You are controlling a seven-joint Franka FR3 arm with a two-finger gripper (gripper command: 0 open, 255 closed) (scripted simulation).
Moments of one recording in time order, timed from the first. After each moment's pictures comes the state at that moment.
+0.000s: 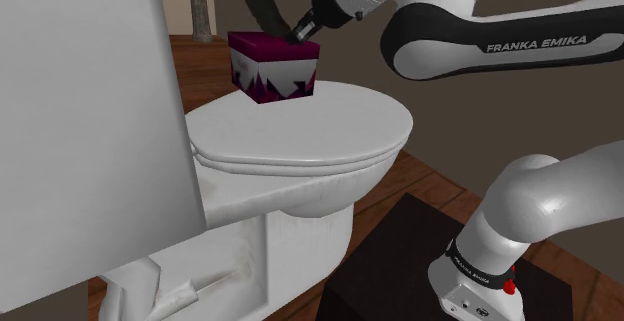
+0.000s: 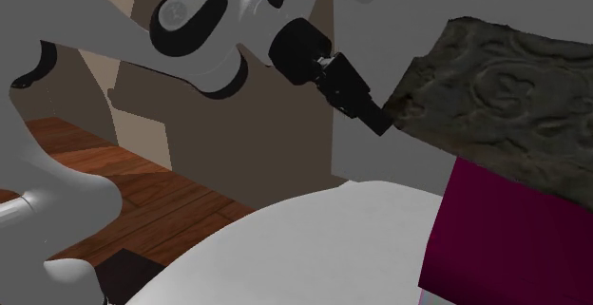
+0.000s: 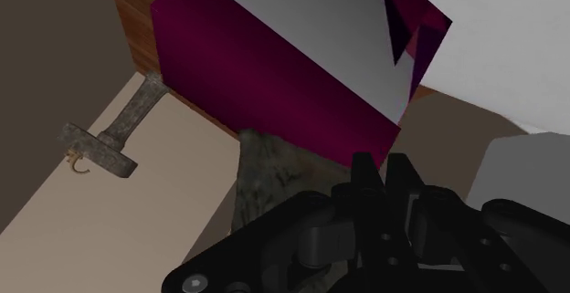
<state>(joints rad) -0.13 -0.69 0.47 -2.41 -0.29 2.63 0.12</state>
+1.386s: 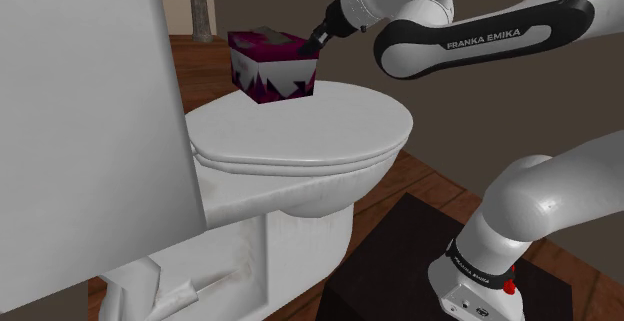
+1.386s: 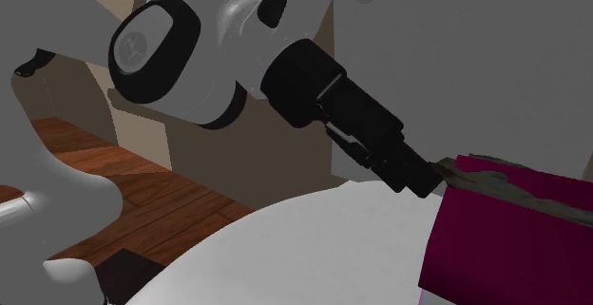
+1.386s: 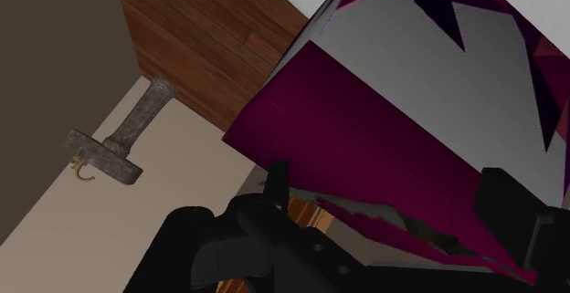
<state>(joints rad) -0.16 -0.58 0.28 -2.48 -0.32 2.83 -0.04</state>
